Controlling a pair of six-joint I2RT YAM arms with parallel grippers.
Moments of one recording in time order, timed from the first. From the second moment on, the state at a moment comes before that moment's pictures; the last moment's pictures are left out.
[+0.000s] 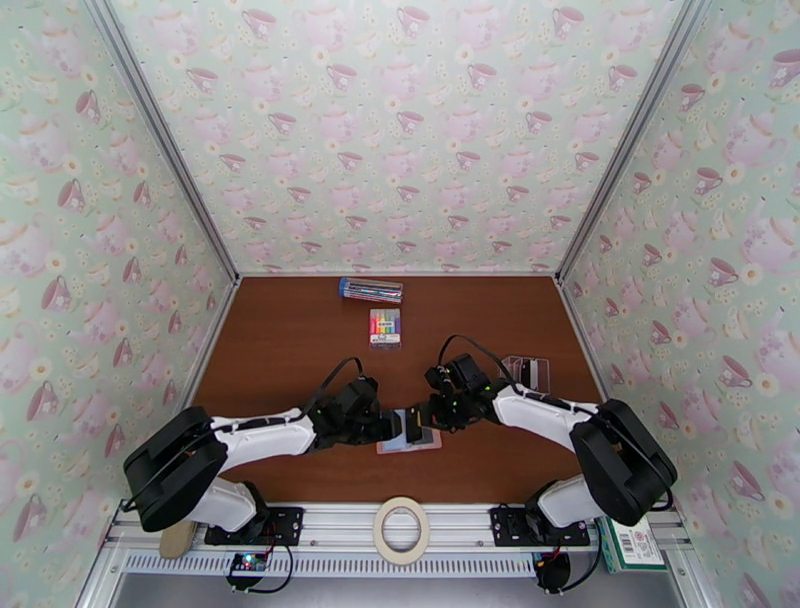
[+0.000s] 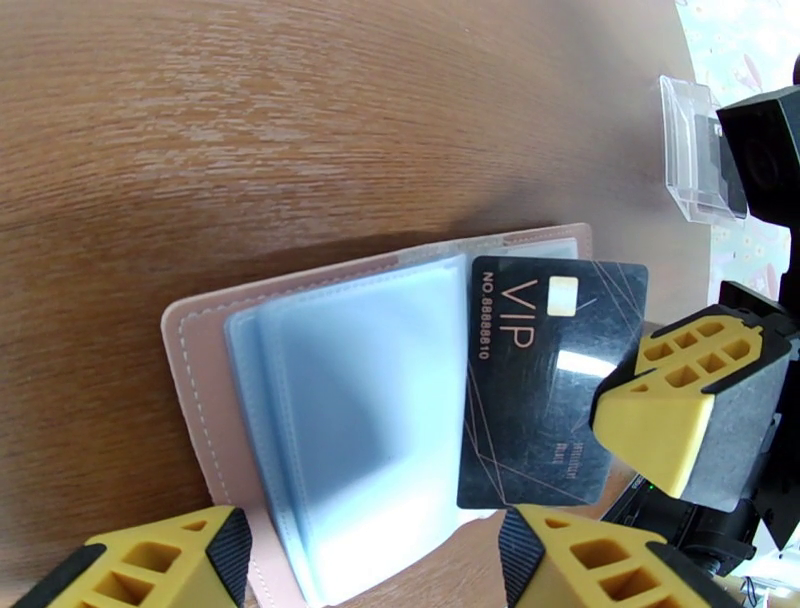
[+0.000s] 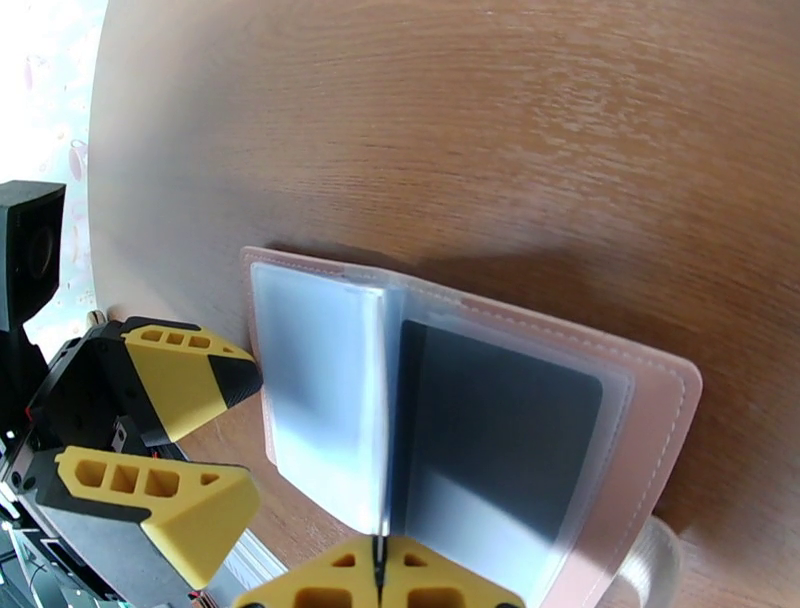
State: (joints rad) left arm -0.86 1.47 0.61 -0.06 0.19 -0.91; right arm 0.59 1.49 0.69 -0.29 -0.59 0.60
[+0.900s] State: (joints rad) left arm -0.86 1.48 0.62 -0.06 0.19 -0.91; right arm 0.60 1.53 0.69 -0.29 -0.61 0.60
